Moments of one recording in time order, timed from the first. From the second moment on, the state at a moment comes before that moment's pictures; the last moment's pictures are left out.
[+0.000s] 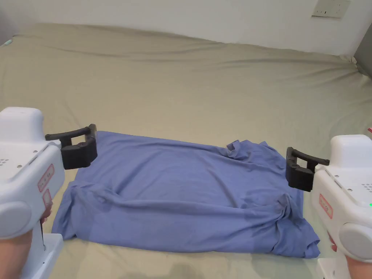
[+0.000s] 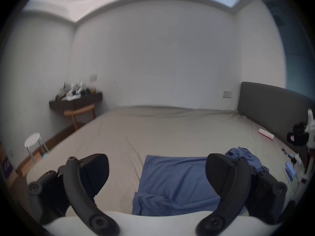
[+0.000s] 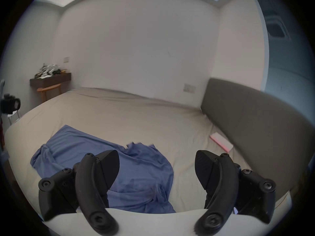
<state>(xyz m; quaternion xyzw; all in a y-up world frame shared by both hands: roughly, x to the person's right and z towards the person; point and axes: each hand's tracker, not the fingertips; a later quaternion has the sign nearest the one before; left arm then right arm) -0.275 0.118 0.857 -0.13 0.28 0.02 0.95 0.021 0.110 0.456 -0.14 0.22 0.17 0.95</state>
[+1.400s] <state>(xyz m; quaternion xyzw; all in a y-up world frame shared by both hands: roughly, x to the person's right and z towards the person) -0.358 0.044 0.785 -0.45 0.26 0.15 0.84 0.078 0.046 0.451 -0.28 0.18 0.19 0.92</state>
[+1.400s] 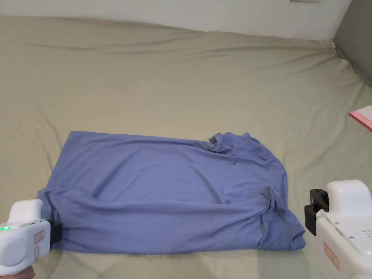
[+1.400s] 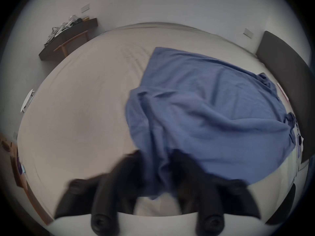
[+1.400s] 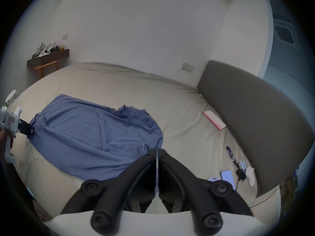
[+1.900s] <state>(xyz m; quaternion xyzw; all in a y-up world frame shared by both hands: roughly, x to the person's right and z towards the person) -0.314 0.085 0.805 -0.40 0.27 0.09 0.87 0.084 -0.098 0.367 -0.53 0.11 0.15 0.83</state>
